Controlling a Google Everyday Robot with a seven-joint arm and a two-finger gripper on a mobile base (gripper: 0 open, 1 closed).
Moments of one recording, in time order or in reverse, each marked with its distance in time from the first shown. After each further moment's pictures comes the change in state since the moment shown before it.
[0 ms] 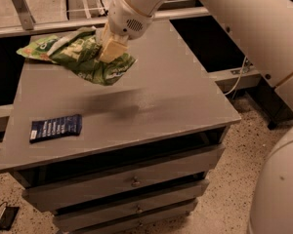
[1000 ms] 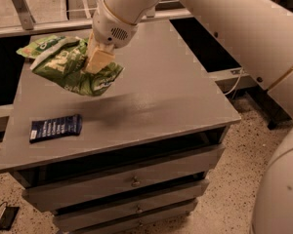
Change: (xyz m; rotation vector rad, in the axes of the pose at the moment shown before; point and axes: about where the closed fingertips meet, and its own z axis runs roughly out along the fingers) arm -0.025 0.020 0.026 -0.052 -0.018 -0.025
